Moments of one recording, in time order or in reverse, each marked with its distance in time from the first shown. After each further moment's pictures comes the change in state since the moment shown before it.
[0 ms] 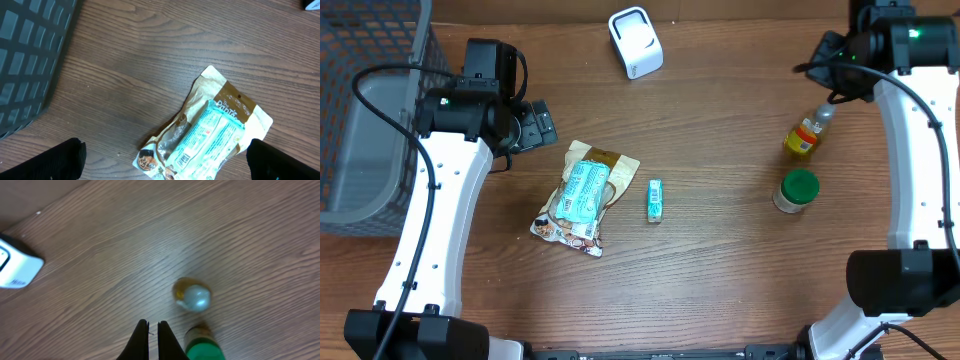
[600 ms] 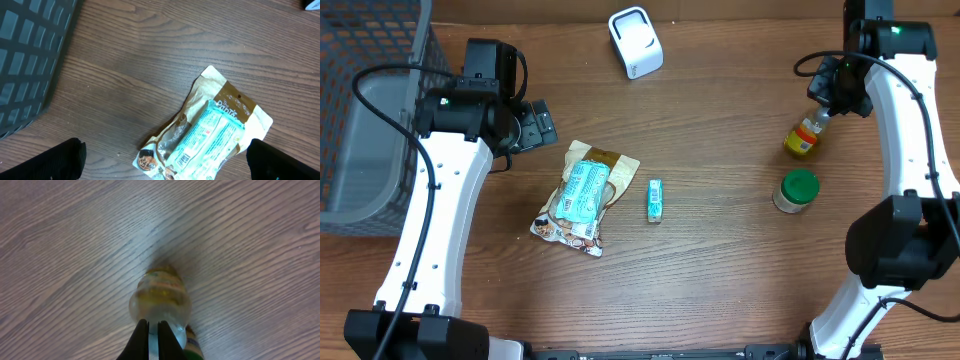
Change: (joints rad) left arm 0.000 0.000 0.000 0.000 0.000 0.000; right arm -0.066 0.144 -0.098 0.031 0.009 -0.021
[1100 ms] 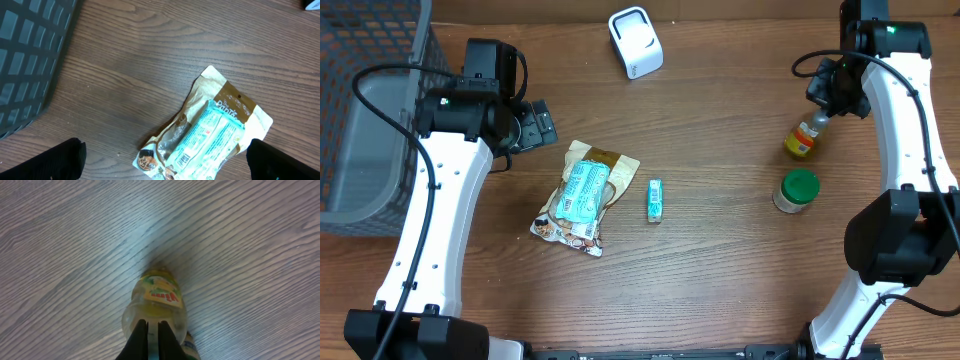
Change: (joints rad) left arm 0.000 0.000 0.000 0.000 0.000 0.000; right arm 0.000 0.017 0.003 -0.001 0.026 -0.003
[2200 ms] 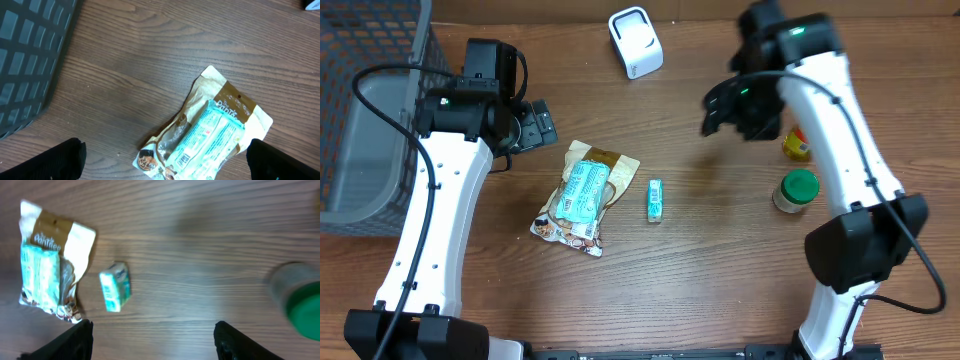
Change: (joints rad) left arm 0.000 0.000 0.000 0.000 0.000 0.000; right arm 0.374 0.004 0.072 -0.247 -0.347 -0.098
